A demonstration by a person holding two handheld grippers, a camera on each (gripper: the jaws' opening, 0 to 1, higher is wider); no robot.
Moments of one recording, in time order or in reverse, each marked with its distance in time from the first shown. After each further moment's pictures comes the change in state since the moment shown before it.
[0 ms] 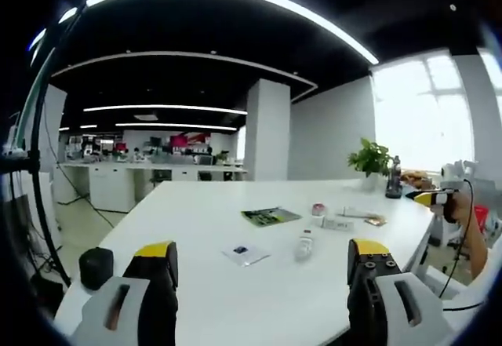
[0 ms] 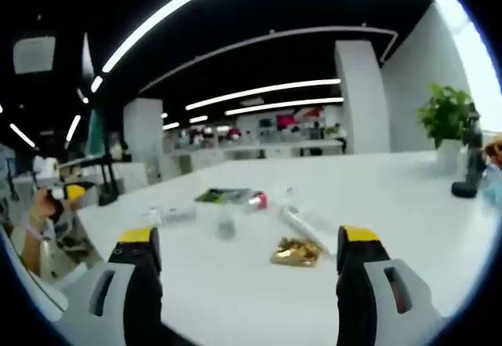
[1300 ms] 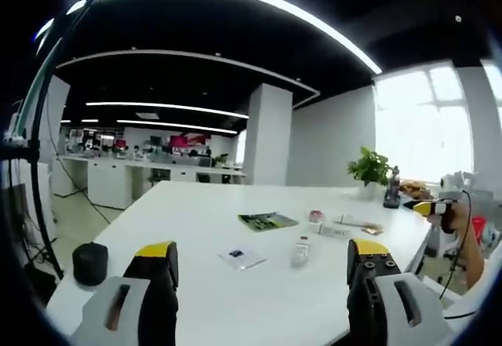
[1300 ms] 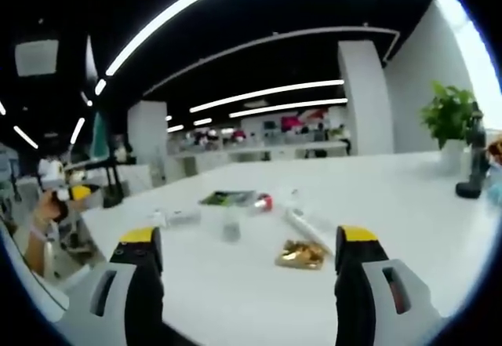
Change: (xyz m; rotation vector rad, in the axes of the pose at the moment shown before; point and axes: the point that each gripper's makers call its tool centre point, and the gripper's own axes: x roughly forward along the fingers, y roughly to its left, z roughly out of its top) left arm 0.002 -0.003 0.003 -0.050 -0.028 -0.009; right arm 0.000 0.005 0.004 0.002 -0.016 0.025
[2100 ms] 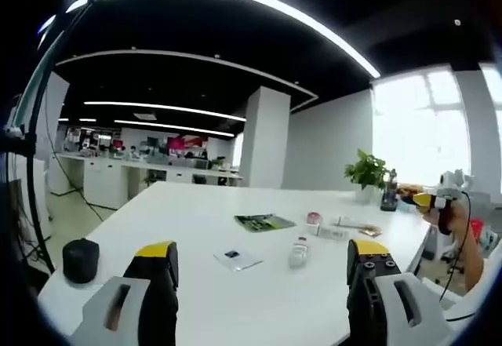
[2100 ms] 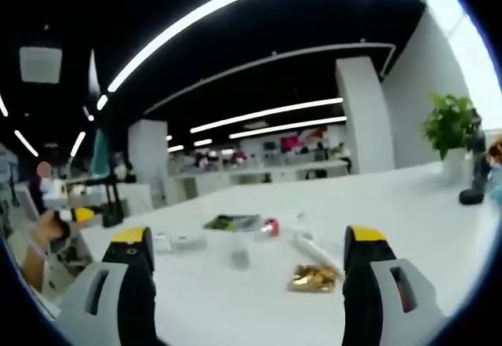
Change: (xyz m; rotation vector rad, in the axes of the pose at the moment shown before) left arm 0.010 0.001 -0.007 -0.017 -0.018 -0.037; right arm 0.011 0.016 0.029 0.001 -0.129 -0.009
